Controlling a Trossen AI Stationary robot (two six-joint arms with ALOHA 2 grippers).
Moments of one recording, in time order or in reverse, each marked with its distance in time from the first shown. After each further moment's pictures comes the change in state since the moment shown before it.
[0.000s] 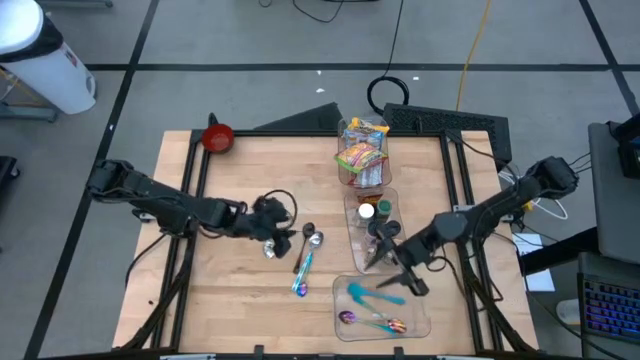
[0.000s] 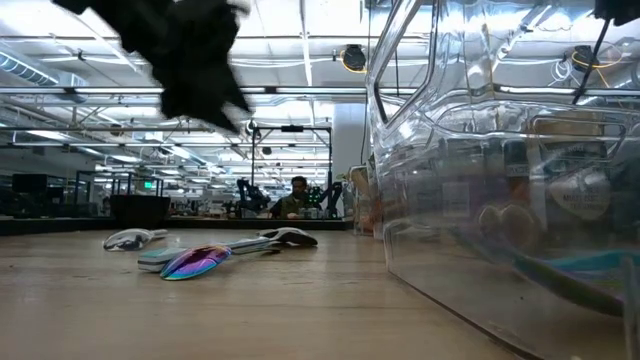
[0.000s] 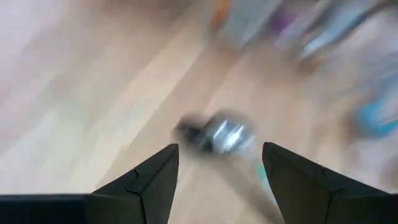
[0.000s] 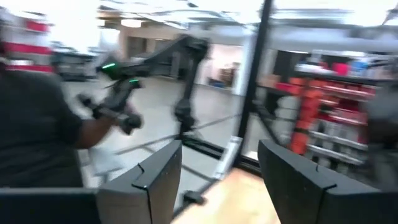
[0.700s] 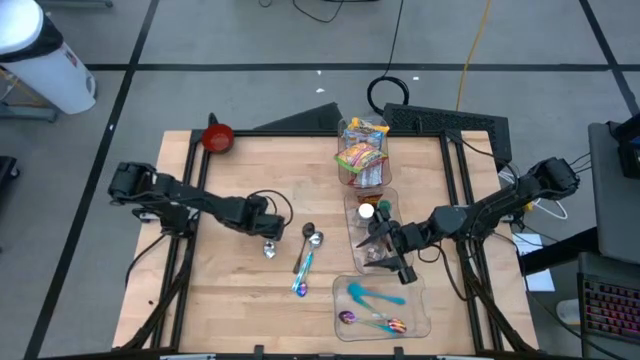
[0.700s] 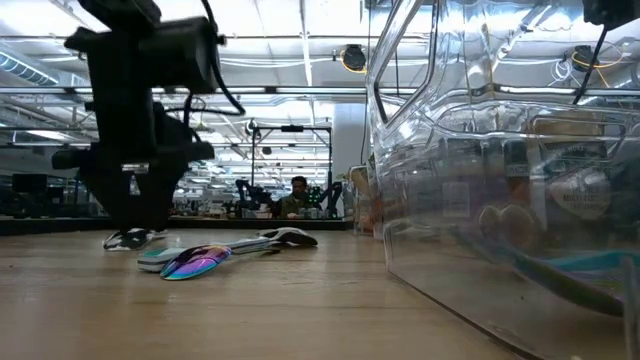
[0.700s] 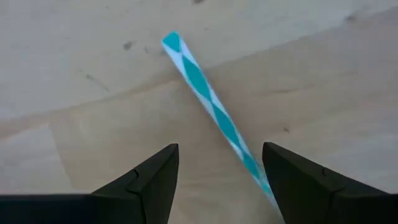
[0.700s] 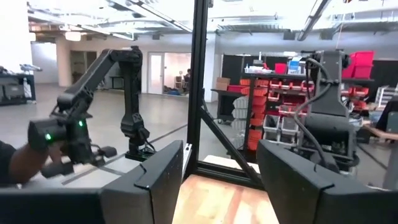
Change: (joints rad) left arm 0.128 0.210 -0.010 -0.501 0.148 -0.709; right arm -0.058 0.000 0.000 0.050 0.153 0.064
